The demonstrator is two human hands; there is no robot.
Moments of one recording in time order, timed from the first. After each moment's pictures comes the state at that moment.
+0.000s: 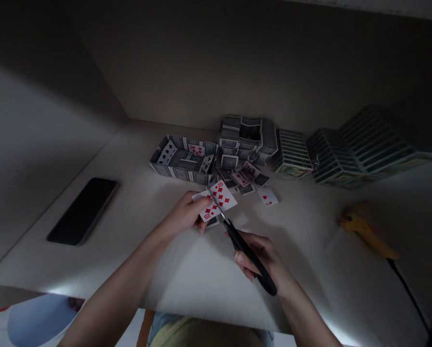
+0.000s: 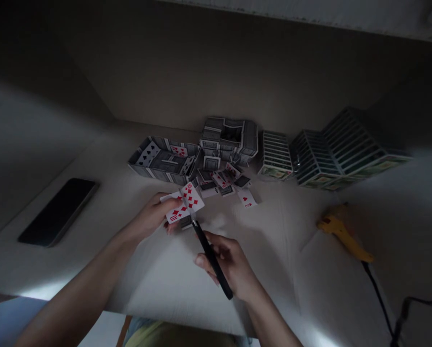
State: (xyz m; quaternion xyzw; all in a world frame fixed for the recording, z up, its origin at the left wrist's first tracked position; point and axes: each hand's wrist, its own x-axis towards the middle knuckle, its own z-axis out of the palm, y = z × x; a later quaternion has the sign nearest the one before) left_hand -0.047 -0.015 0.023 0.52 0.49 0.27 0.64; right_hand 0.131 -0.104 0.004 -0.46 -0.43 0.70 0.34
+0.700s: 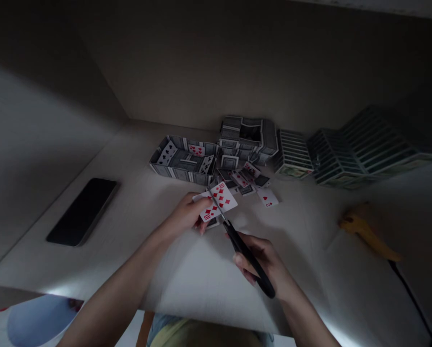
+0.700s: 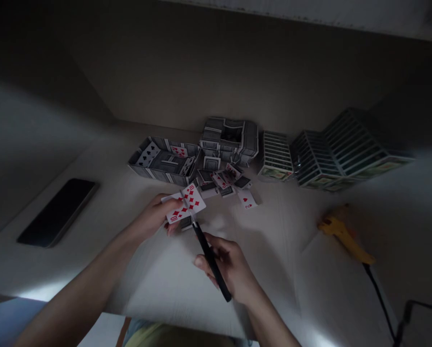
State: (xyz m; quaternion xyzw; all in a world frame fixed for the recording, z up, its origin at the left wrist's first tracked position) left_hand -0.046 -0.015 0.020 0.52 0.48 0.27 0.65; right_hand 0.128 -0.103 0.012 -0.49 -0.41 0.70 0.32
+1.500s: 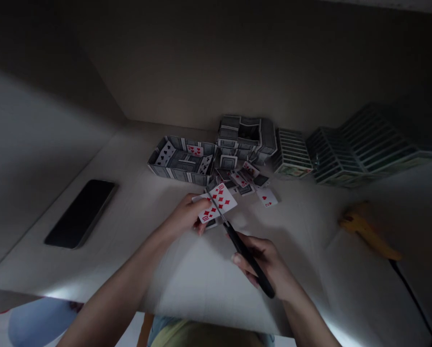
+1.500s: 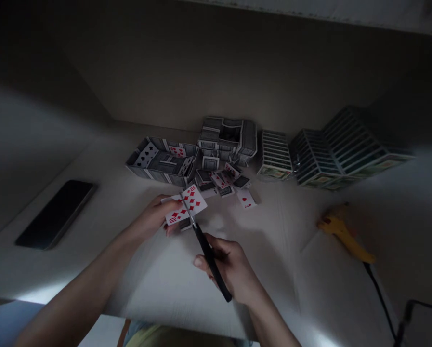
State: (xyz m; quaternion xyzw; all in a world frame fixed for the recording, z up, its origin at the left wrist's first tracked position) left_hand -0.045 -0.014 0.018 0.50 0.49 0.26 0.66; right_hand 0.133 -0.104 0.014 -0.51 -0.41 0.70 0.29
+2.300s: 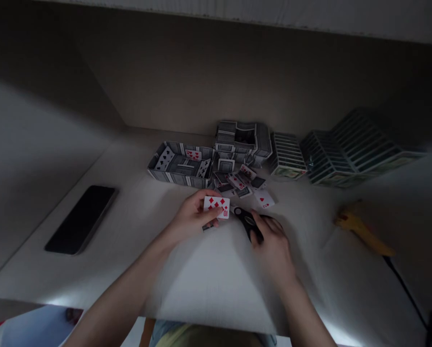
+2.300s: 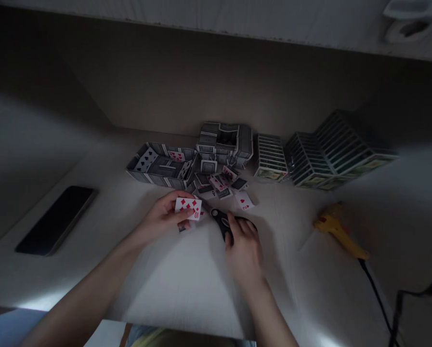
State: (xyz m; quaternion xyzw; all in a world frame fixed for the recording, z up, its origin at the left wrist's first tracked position) left_hand -0.037 -0.015 0.009 0.51 0.44 0.34 0.66; right_hand 0.160 -0.087 -0.034 -0.68 -0.70 0.07 0.23
